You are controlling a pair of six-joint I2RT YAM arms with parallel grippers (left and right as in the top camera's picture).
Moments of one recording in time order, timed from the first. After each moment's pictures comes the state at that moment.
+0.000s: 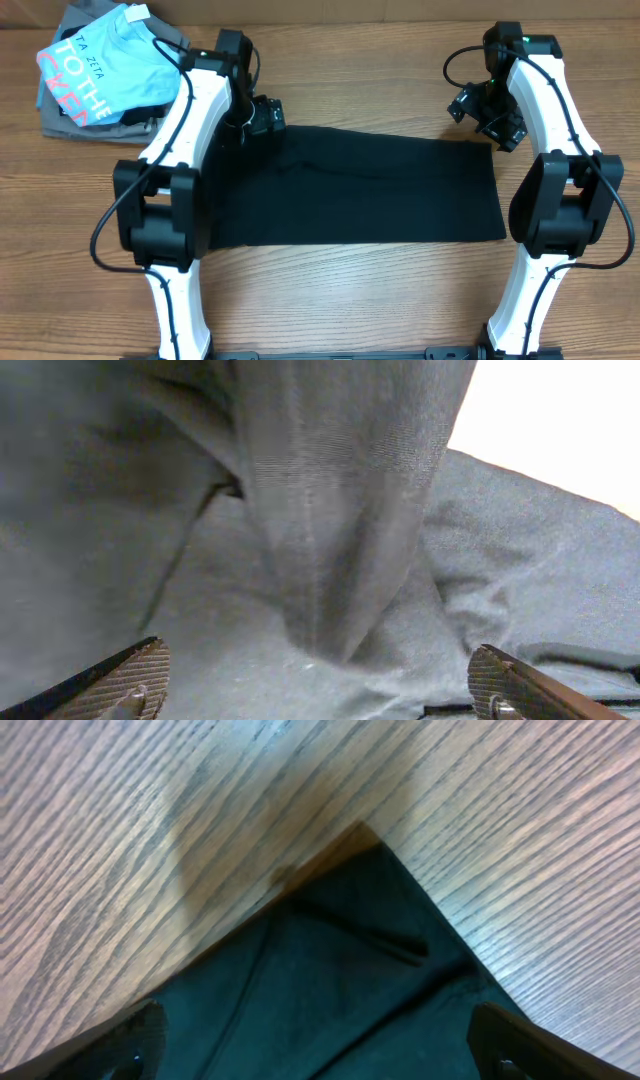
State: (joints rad) left arm -0.16 2.20 1.87 -1.14 0.17 -0.39; right arm -0.04 2.21 1.97 -1.31 0.08 0.70
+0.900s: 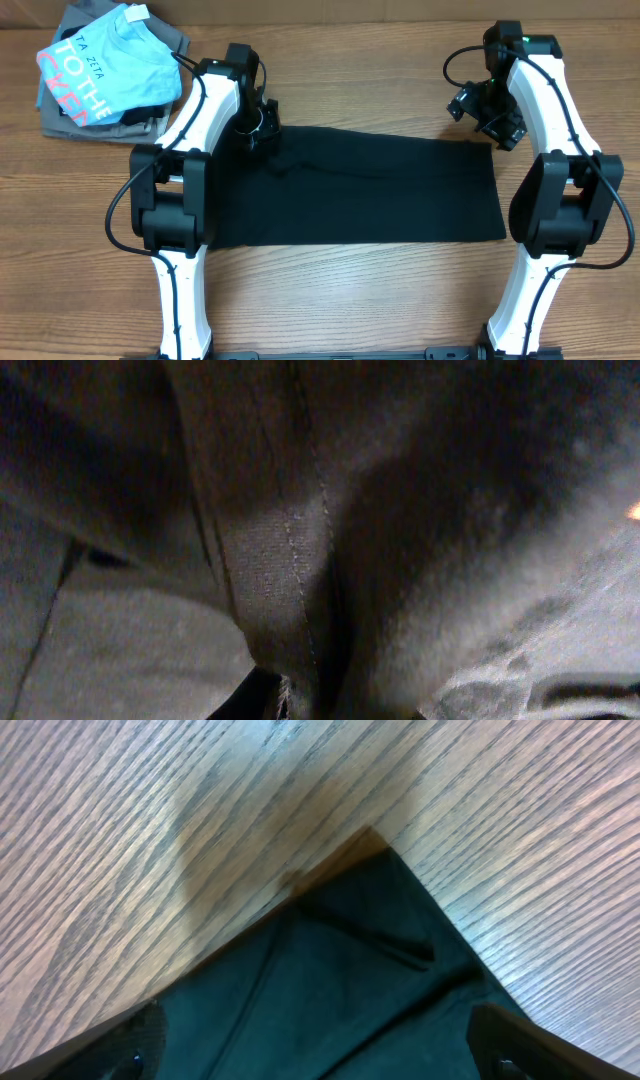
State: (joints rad) left arm -0.16 2.31 1.88 -1.11 0.27 -0.39; right arm -0.04 2.21 1.97 -1.30 0.08 0.70
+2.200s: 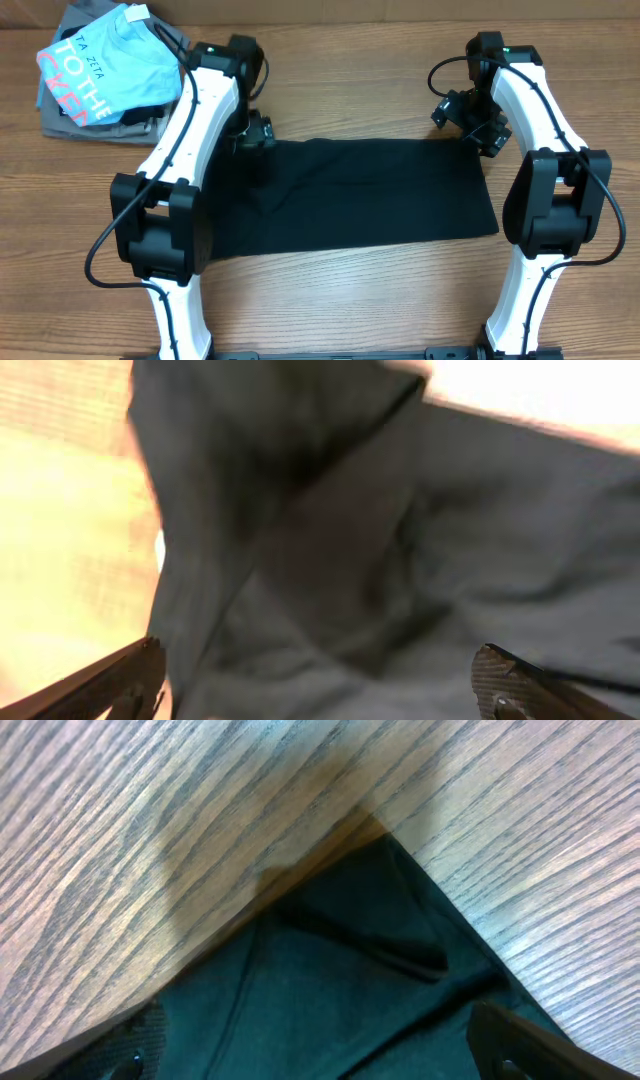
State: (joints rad) left arm -0.21 2.12 1.90 -1.42 -0.14 -0.45; right arm 0.01 2.21 1.87 -1.22 0.03 0.70
